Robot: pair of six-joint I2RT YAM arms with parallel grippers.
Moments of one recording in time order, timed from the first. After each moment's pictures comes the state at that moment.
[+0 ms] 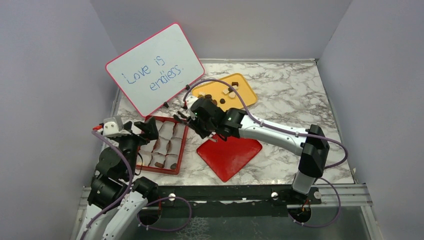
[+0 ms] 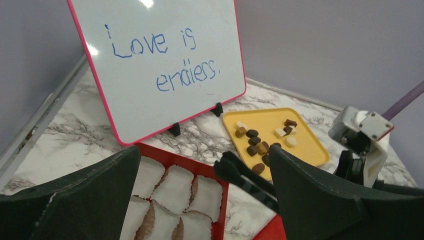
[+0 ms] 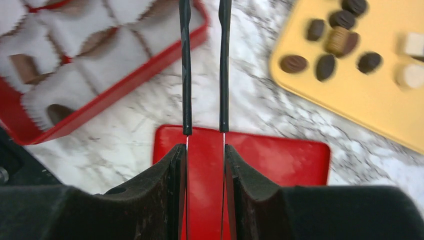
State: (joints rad) left arm -0.47 0.22 0.71 -0.45 -0.48 -0.32; right arm 1.08 1.76 1.54 -0.56 0.18 0.09
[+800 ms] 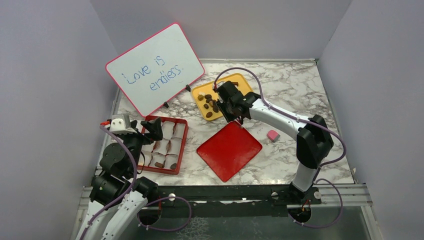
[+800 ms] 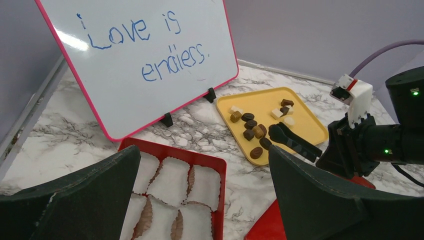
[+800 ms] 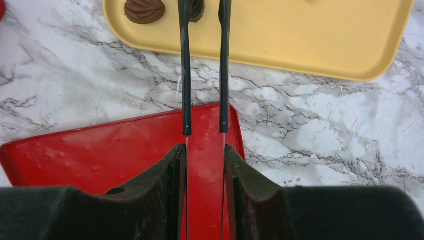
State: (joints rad) left arm -0.47 0.26 0.70 -0.45 -0.41 -0.29; right arm 0.77 1.78 1.45 -0.64 0.25 0.07
